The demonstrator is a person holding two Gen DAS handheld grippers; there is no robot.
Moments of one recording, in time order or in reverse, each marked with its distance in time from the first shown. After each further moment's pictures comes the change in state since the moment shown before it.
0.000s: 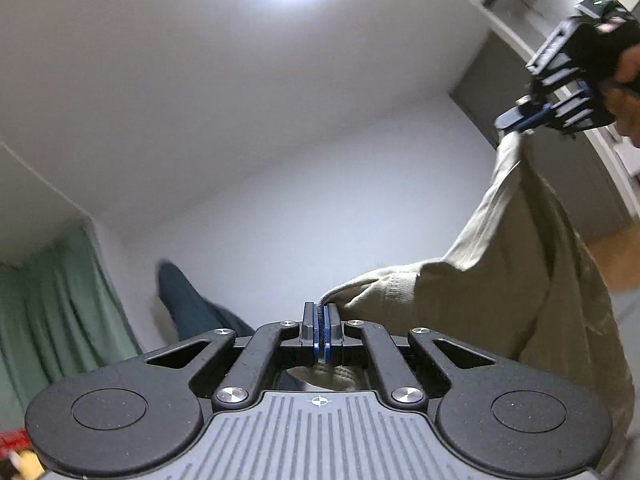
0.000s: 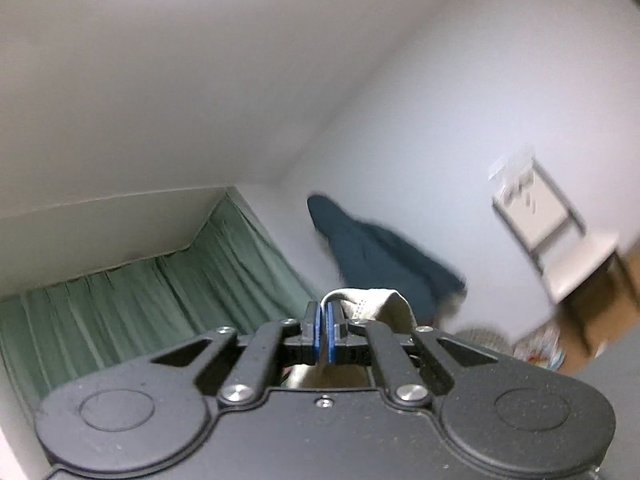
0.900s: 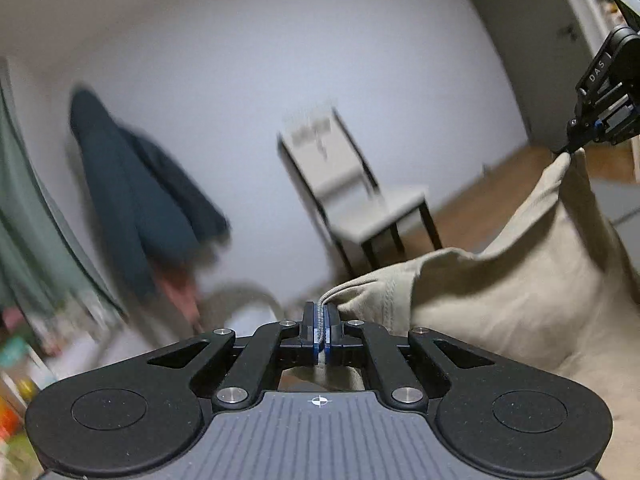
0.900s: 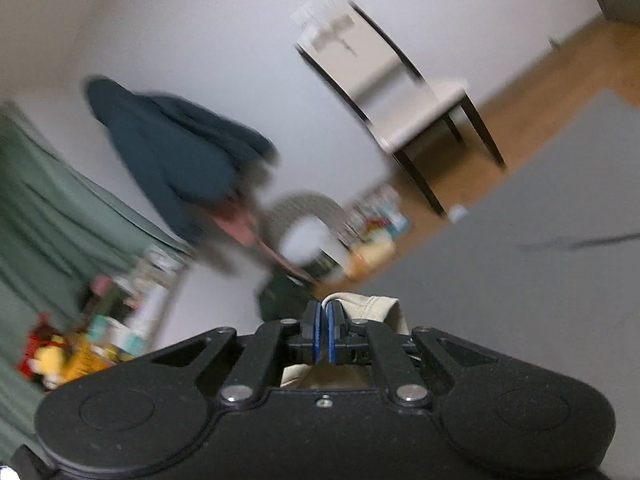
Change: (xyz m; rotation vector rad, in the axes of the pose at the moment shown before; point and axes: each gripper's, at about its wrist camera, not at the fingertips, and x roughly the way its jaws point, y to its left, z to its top) left arm 0.288 -0.090 -0.258 -0.113 0.580 -0.229; right arm 0.297 -0.283 -0.137 0.204 0.434 -0.562
